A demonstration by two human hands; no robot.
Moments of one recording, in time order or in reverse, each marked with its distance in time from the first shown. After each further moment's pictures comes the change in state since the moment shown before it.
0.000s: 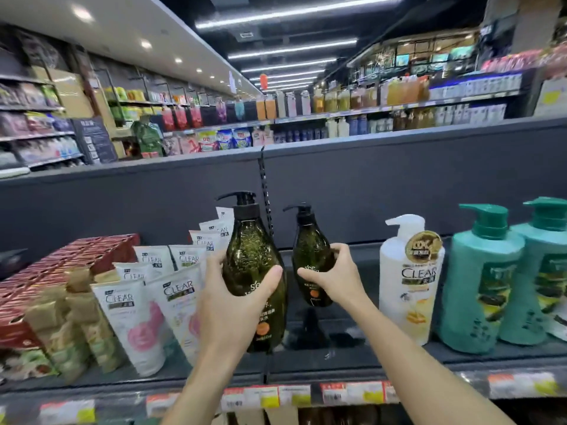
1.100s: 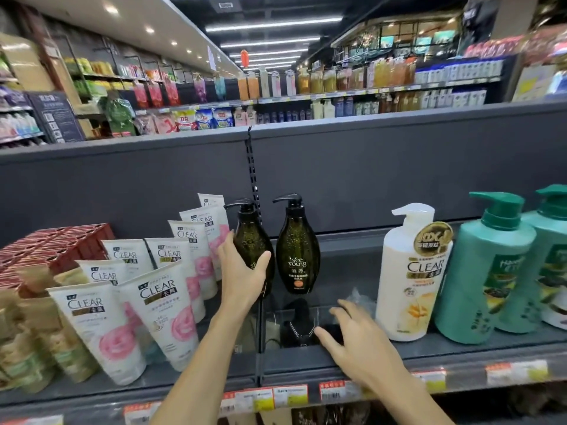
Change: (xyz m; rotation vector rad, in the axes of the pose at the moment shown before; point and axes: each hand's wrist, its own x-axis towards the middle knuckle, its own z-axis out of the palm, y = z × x) left_hand 0.093 -0.090 0.062 0.259 -0.074 0.061; right_hand -0.080 0.058 -0.012 -0.912 -0.155 -0.096
